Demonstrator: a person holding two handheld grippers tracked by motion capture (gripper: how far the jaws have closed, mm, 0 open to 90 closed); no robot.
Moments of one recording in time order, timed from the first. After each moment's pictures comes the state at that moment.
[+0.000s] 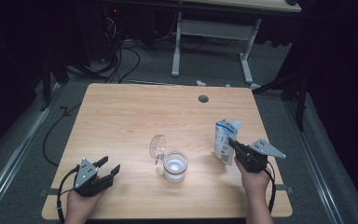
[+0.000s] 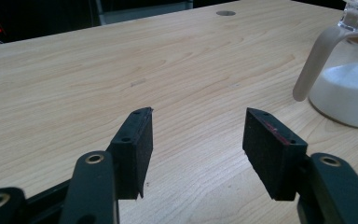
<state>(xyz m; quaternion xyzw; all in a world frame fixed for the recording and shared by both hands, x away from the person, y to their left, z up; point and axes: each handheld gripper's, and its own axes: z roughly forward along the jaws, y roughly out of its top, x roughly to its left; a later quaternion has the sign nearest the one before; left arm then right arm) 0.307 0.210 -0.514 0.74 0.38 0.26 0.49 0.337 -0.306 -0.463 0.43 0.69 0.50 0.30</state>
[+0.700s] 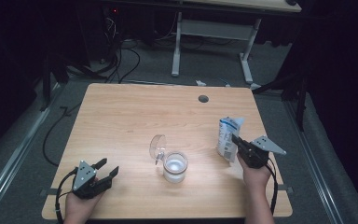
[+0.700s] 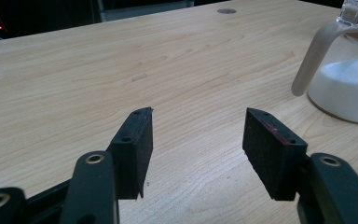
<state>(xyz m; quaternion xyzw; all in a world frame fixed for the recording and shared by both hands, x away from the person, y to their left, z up) 0.303 0.211 -0.515 0.74 0.38 0.26 0.49 0.353 -0.320 -0.476 0.45 0.68 0.50 0.31</state>
